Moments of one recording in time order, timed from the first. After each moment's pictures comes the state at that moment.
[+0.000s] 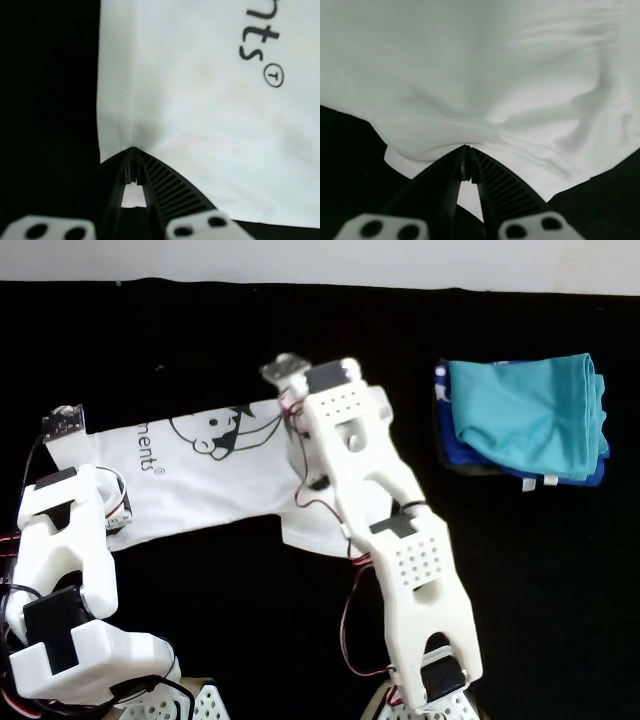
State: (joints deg) left arm -32.7 1.5 40.7 39.6 -17.1; right arm -29.8 44.8 -42.1 98.4 12.5
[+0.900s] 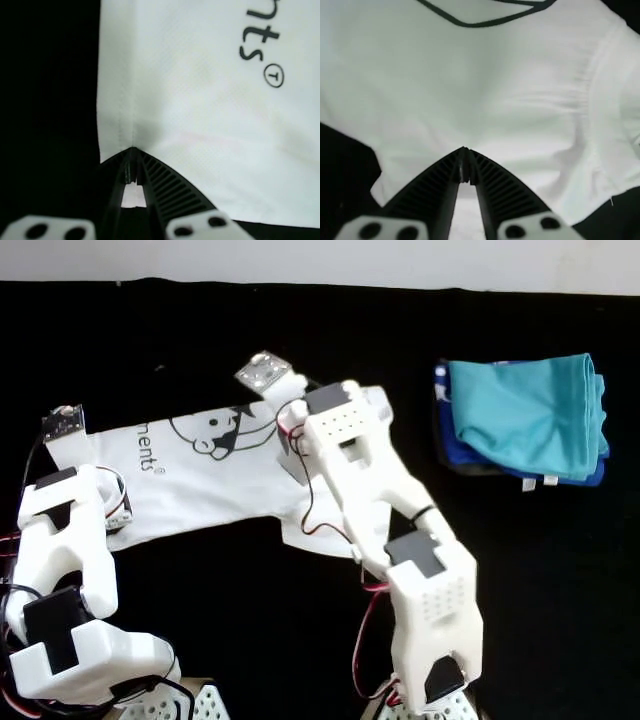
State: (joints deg) left arm -32.7 1.5 40.7 39.6 -17.1; right arm -31.0 28.9 -15.8 70.5 22.3
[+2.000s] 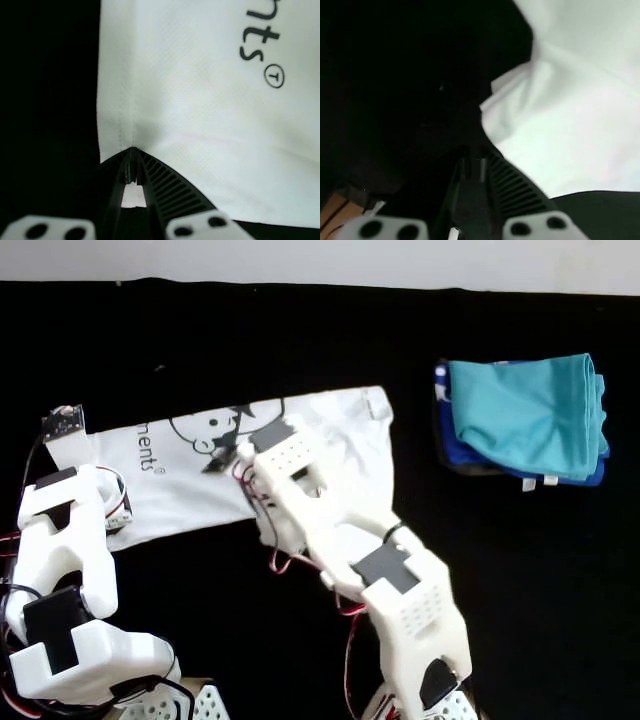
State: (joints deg) left arm -32.7 1.5 40.7 39.6 -17.1; right arm -42.8 28.0 -10.5 95.3 26.1
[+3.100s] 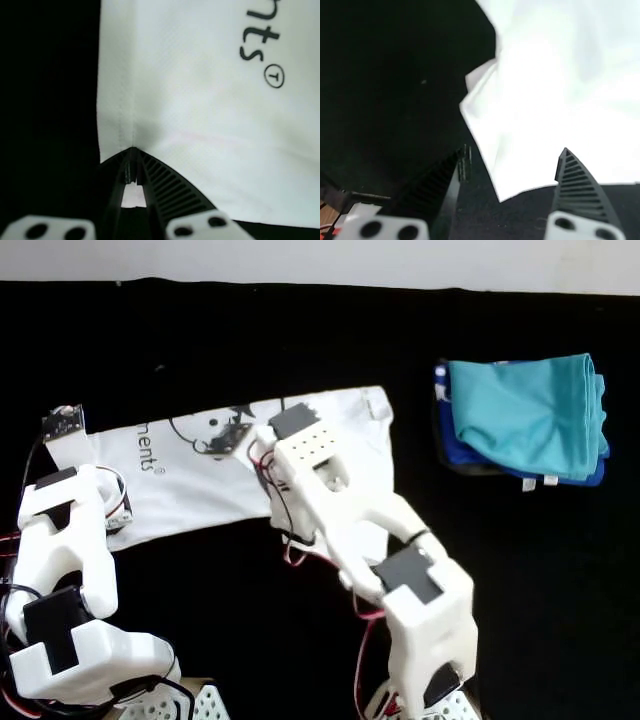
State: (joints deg) left arm -32.7 1.5 40.7 39.6 -17.1; right arm -38.7 24.3 -9.3 92.9 32.0
